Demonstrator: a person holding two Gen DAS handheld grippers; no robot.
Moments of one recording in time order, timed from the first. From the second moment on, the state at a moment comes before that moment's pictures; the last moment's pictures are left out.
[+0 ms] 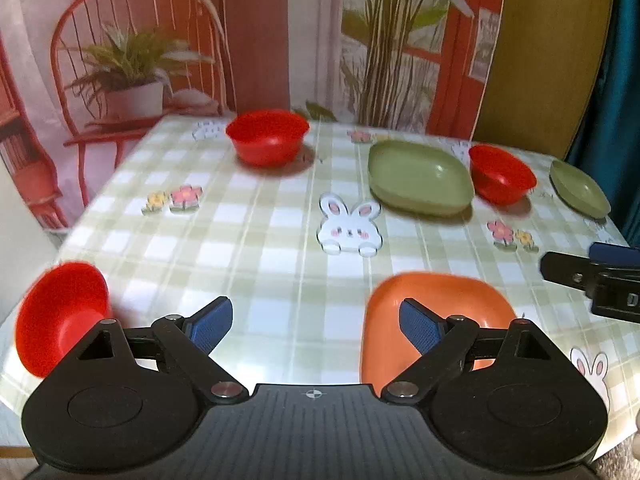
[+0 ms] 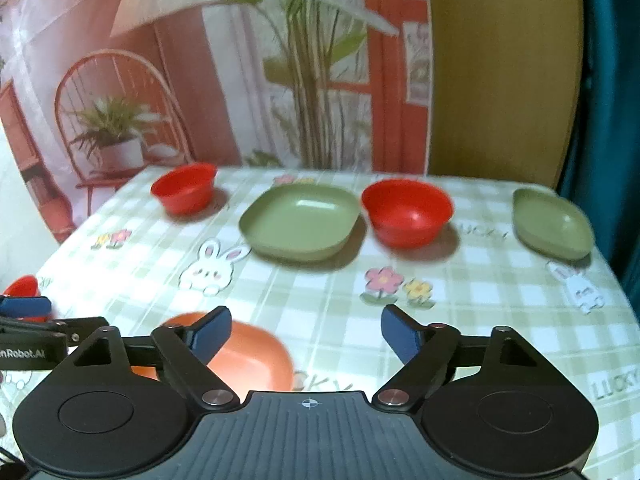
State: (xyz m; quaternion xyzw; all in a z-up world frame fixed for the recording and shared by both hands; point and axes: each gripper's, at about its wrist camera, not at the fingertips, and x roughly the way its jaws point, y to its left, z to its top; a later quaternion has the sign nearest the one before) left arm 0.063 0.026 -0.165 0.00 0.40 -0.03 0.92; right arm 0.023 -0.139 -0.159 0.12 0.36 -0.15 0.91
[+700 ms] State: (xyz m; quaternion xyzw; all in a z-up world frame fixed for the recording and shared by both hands) left arm 0.060 0.009 -0.223 -0.02 0.49 -0.07 0.87; right arm 0.029 -0.119 -0.207 0.13 0.42 -0.11 0.89
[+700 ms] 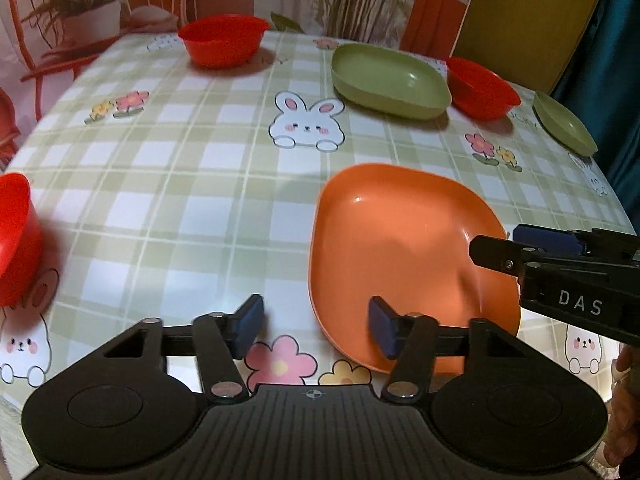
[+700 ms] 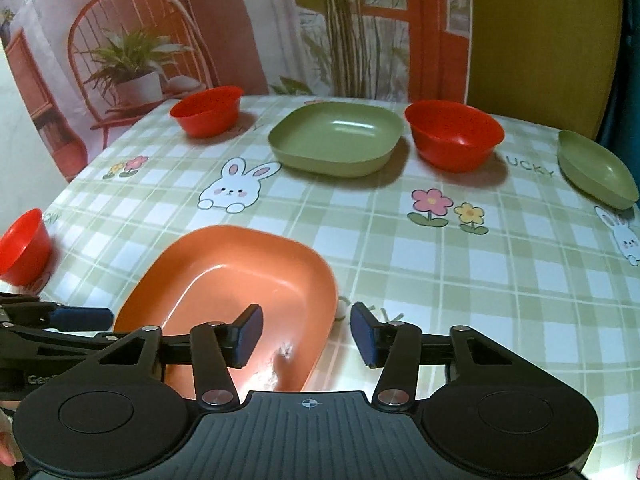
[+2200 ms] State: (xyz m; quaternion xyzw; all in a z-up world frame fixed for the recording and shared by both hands) left arm 0.064 0.002 -0.186 -0.04 0.43 -0.10 0.90; right arm 0.031 -0.148 -0.182 0.17 0.38 -0.13 0.90
